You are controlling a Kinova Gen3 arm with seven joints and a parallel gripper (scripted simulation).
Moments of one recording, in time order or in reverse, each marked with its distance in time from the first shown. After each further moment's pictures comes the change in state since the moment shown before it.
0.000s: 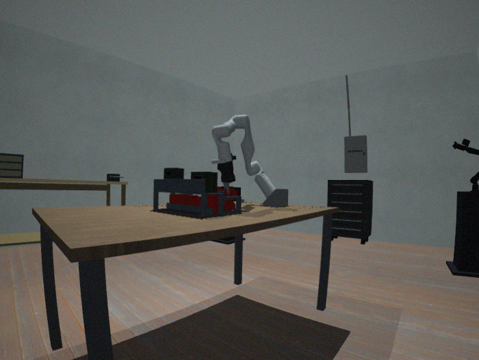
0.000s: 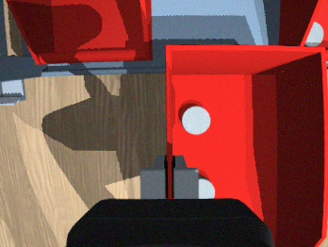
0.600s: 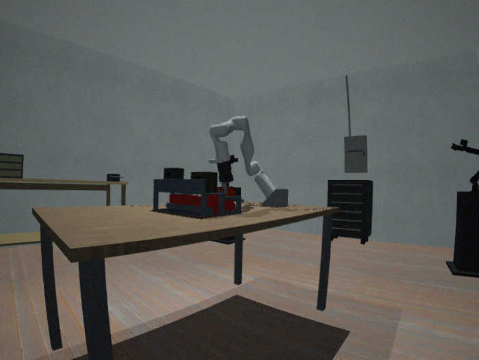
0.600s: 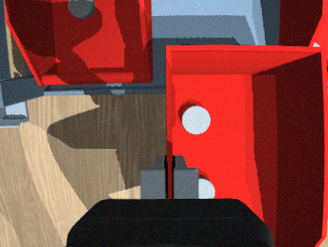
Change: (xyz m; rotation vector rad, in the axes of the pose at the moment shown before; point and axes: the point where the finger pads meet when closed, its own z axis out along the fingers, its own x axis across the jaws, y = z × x) arm 0.000 -0.018 -0.005 0.001 0.000 0.000
